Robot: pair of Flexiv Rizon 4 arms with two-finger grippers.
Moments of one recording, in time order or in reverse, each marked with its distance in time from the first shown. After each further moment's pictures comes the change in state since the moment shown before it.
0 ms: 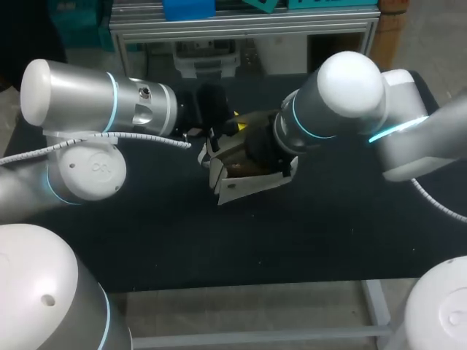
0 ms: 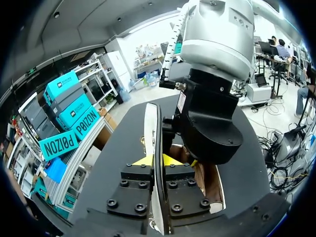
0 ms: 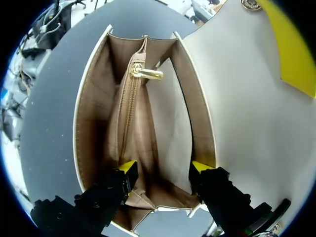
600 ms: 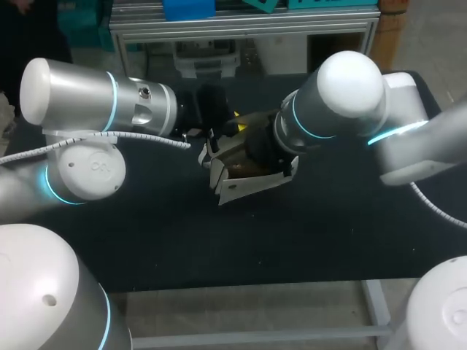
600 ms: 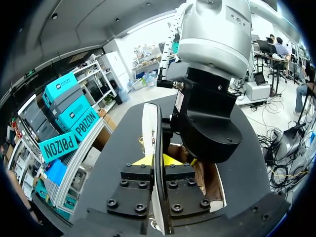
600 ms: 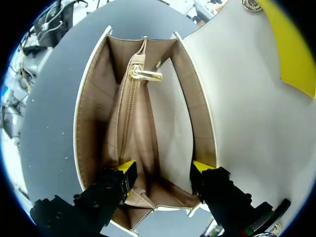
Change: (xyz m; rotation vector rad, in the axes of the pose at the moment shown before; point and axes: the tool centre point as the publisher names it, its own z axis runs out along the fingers) left arm 0.002 0.000 -0.001 -0.001 0.008 0.015; right arm -0.001 0.000 -0.002 0.004 -0.003 -0.016
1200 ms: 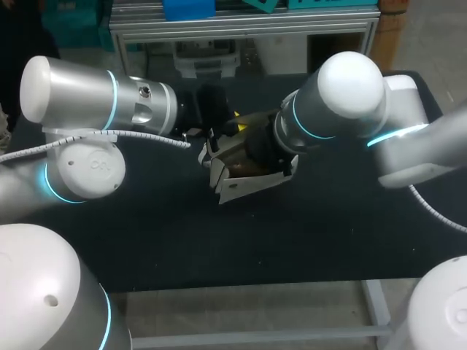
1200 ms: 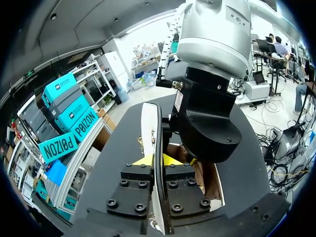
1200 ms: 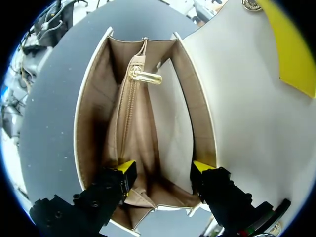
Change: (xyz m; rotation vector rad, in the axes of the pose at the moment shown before) left arm 0.000 -0.001 0.000 -0.003 0.005 0.005; right arm -0.002 0.000 -0.001 -0.002 -0.007 -0.003
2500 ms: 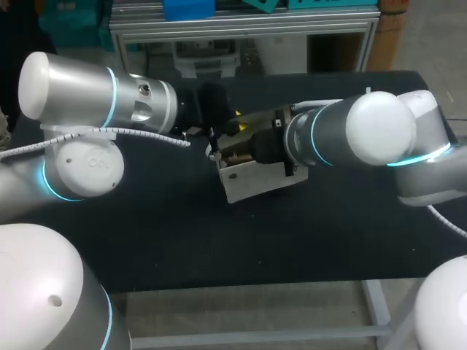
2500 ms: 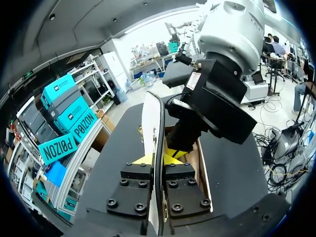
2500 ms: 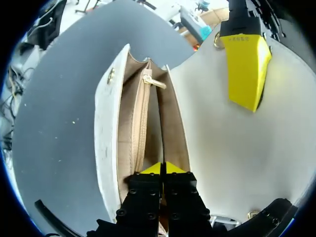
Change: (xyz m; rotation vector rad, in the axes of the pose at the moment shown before) left arm 0.003 -0.006 -0.004 -0.006 0.009 0.007; right arm -0.017 0.006 -0.042 -0.032 -0.239 0.017
